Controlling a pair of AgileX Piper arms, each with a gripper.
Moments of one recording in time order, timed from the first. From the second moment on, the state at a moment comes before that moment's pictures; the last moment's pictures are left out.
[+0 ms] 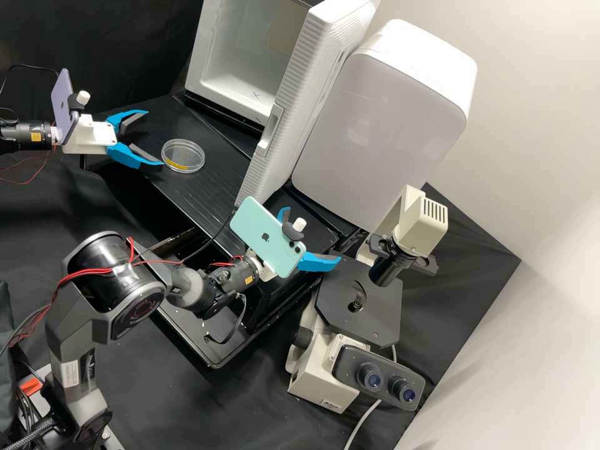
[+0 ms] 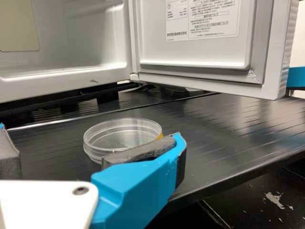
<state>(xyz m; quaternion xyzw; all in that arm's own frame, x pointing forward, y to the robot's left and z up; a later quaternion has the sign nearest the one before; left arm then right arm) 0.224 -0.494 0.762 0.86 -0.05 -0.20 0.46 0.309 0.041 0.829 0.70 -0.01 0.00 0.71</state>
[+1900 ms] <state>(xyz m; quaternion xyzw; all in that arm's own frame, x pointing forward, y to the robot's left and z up) 0.257 -0.502 0.746 0.82 0.00 -0.26 0.51 0.309 0.041 0.829 0.70 -0.01 0.00 0.71</state>
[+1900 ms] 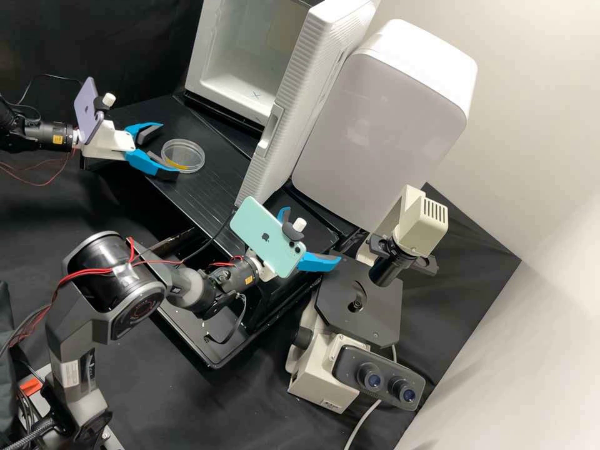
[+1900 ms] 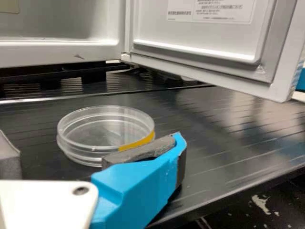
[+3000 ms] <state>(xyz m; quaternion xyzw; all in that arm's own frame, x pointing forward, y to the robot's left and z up) 0.268 -0.507 0.748 0.81 -0.02 -0.30 0.50 0.309 0.041 0.829 0.70 -0.01 0.00 0.71</state>
